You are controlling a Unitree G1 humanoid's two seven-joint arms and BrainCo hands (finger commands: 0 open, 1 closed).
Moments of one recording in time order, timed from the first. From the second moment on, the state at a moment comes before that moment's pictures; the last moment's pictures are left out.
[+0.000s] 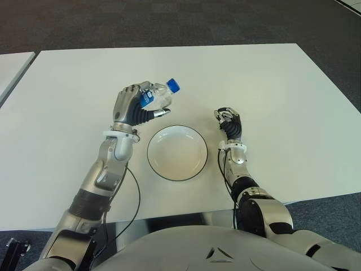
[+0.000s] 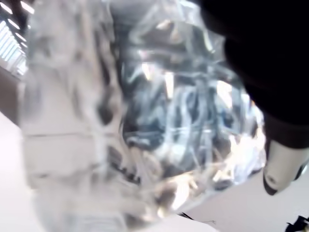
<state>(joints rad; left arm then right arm) -0.08 0.36 -0.25 -0.17 0.64 -0.01 0.23 -0.42 0.03 -0.15 1.08 0.00 -0.70 -0.13</state>
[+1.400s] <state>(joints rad) -0.07 0.40 -0.47 0.07 0.78 -0.24 -0.03 -0.42 0.04 -0.14 1.08 0.00 -0.70 -0.13</state>
